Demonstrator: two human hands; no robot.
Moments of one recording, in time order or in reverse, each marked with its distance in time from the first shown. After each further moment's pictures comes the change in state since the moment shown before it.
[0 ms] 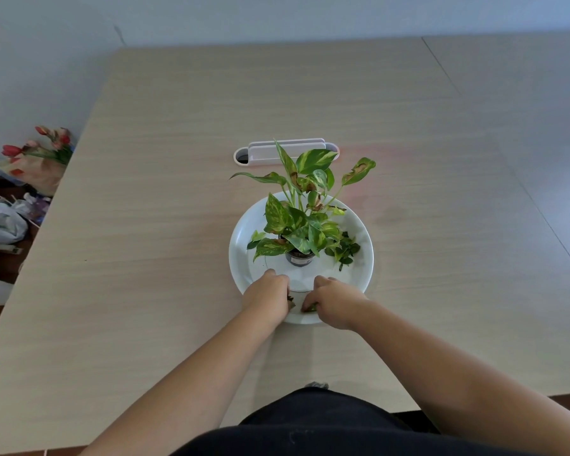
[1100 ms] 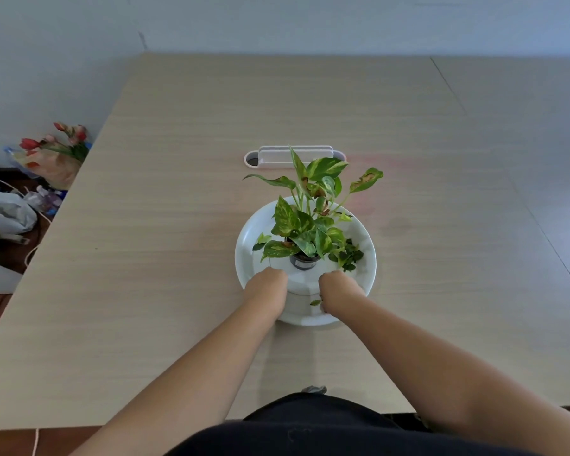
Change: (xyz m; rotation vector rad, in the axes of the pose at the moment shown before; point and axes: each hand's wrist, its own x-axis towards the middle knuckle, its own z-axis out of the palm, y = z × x) left_hand -0.006 0.007 -0.017 0.216 -0.099 -0.080; right_hand 0.011 -0.010 -0.009 -0.098 0.061 0.265
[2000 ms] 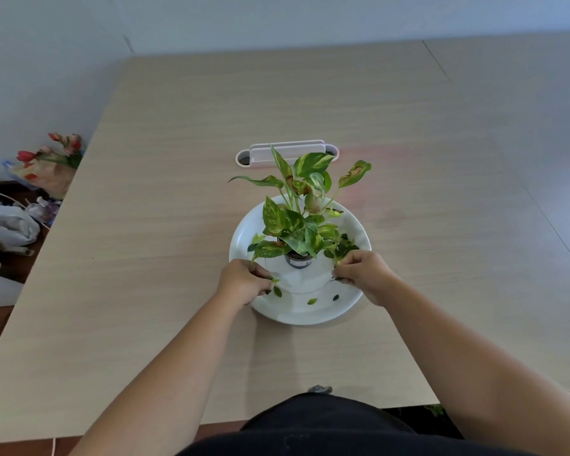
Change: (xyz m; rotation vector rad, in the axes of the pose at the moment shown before) left_hand 0.002 -0.038 -0.010 -1.071 0.036 -0.304; right_hand -0.010 0.059 -0.014 1.454 0.112 0.085
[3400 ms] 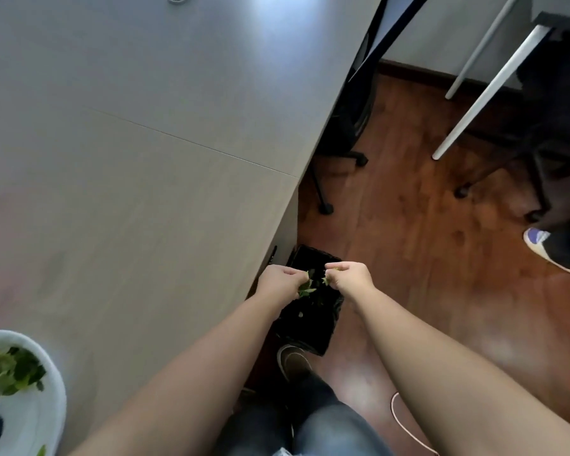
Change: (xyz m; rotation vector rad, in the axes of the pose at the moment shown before) left_hand -0.193 0.031 0.474 0.587 -0.855 0.198; right_hand -0.196 0.324 -0.264 0.737 0.991 0.453
